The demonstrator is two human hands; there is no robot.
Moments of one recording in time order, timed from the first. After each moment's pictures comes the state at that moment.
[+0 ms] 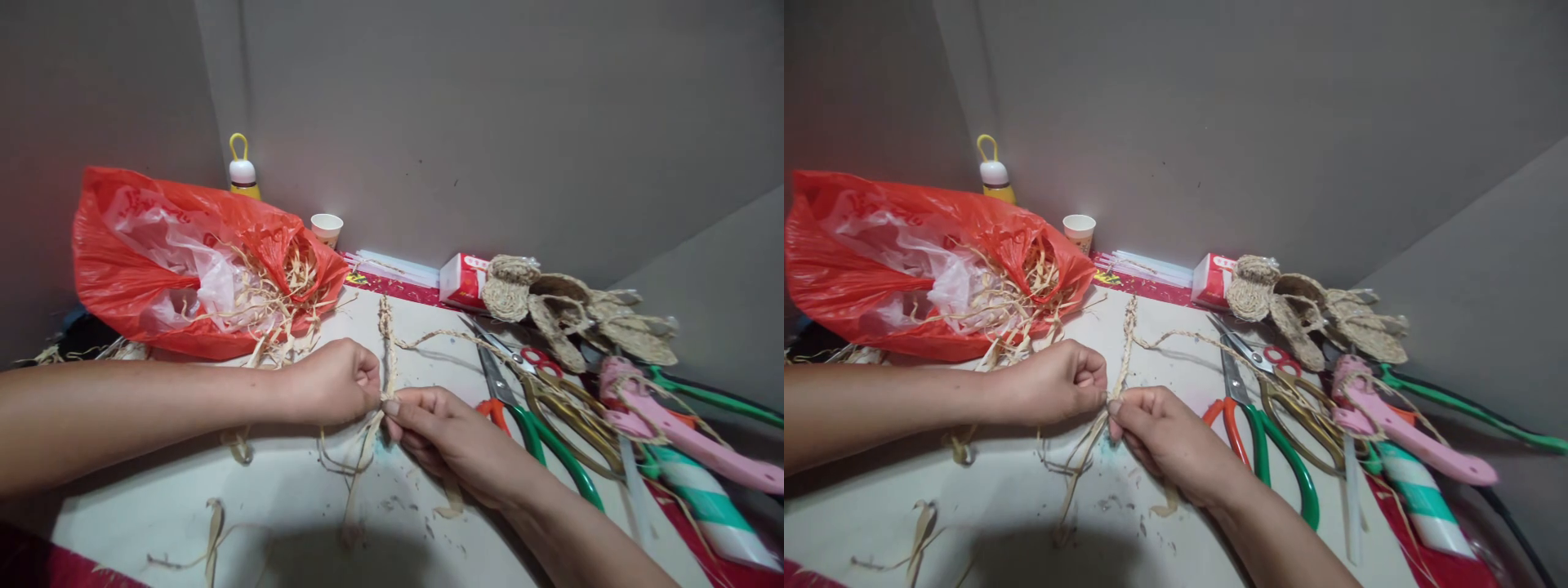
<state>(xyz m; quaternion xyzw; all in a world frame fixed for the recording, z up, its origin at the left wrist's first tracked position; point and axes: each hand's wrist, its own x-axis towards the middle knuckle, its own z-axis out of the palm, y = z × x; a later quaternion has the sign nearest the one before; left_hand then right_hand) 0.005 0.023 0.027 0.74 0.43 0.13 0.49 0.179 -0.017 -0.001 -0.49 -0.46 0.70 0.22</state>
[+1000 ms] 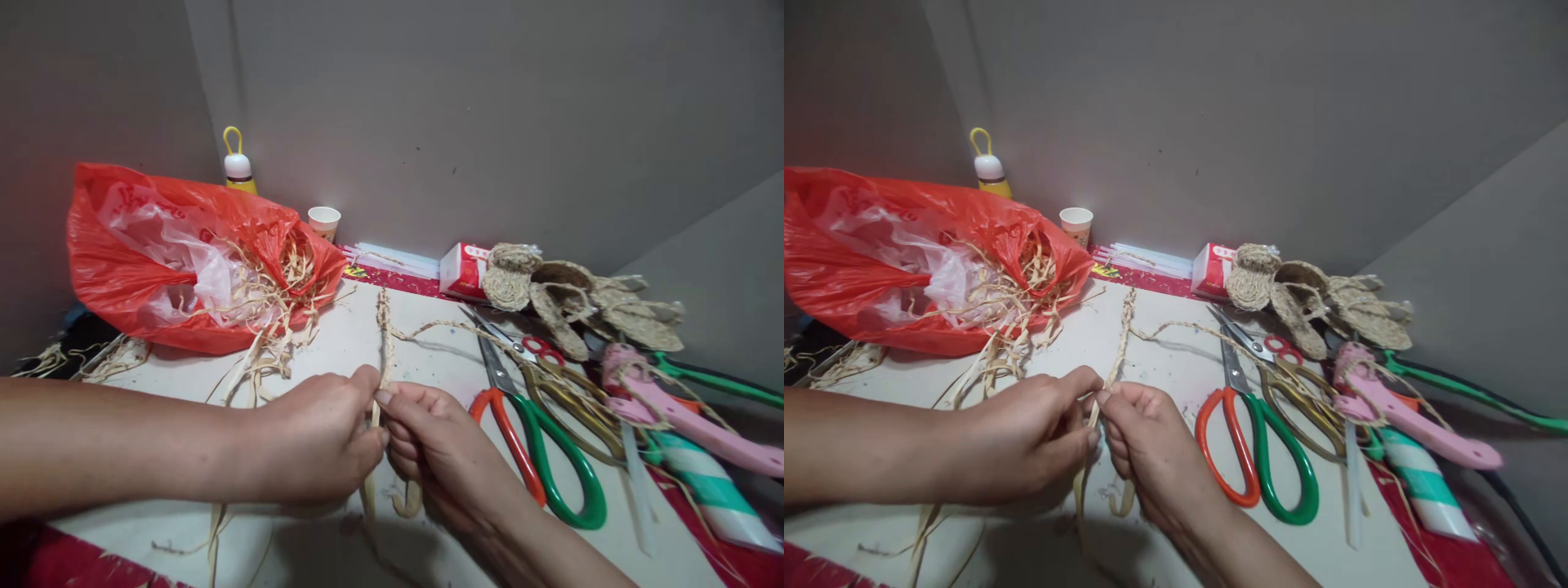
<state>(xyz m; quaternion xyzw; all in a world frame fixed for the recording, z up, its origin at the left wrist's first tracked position) -0.005 -0.019 0.040 0.80 0.44 0.09 0.39 0.150 -0.038 0.004 -0.46 -0.30 0.74 0.39</state>
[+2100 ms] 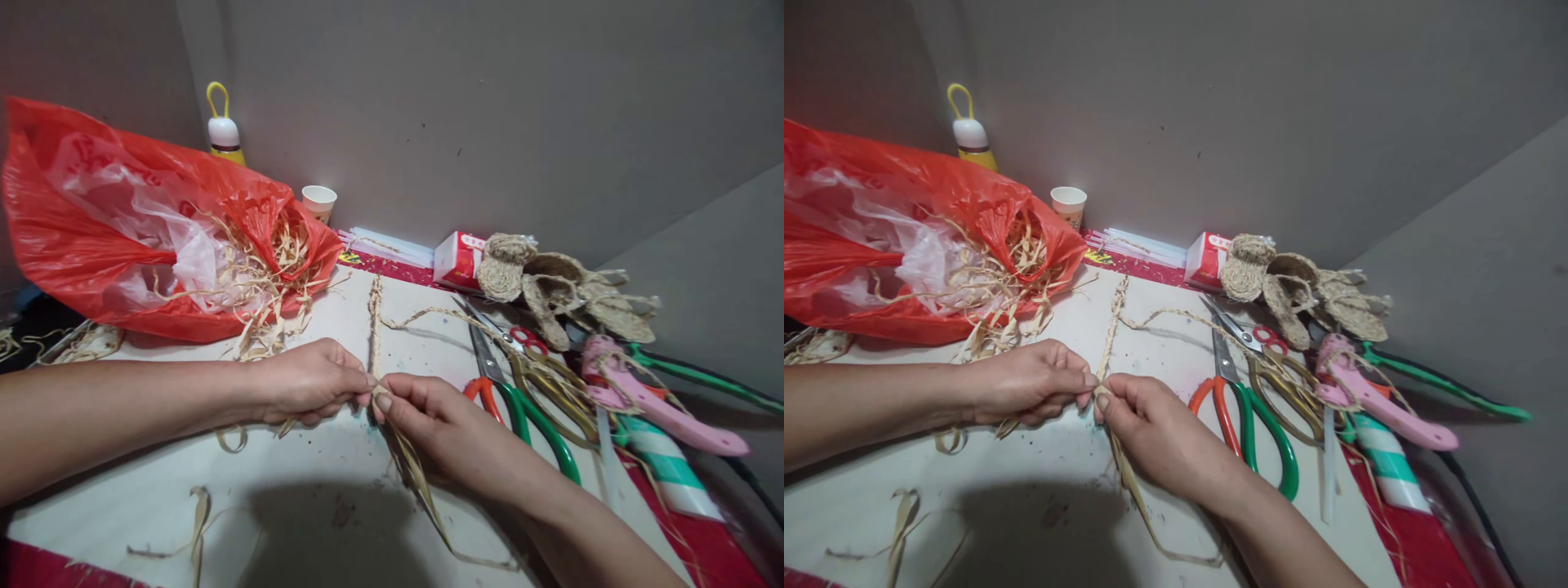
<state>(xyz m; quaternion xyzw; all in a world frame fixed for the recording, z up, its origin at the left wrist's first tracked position) -0.002 0.016 0.010 0.49 0.38 0.11 0.77 0.176 -0.024 0.010 -0.52 -0.64 0.54 0.16</state>
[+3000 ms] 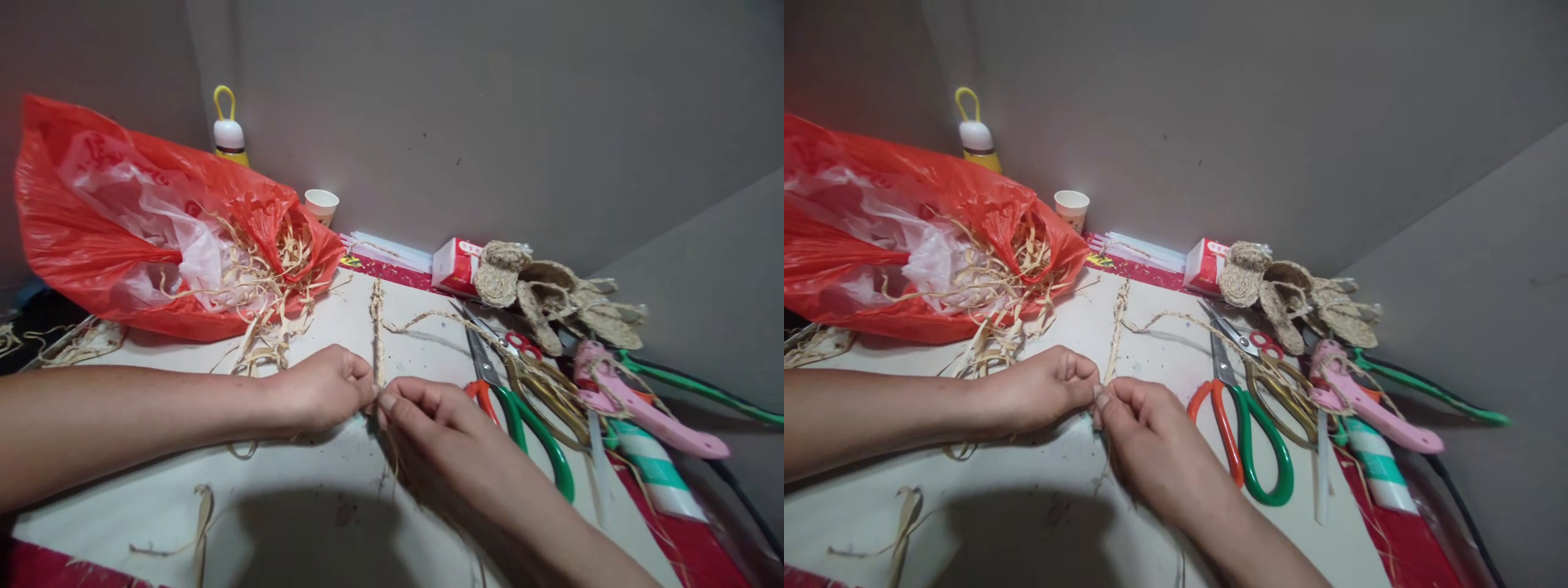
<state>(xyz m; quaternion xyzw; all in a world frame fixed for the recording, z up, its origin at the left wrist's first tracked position) 0.007 0.005 0.007 0.59 0.44 0.16 0.65 0.160 -0.039 0.019 -0.58 -0.58 0.53 0.21</state>
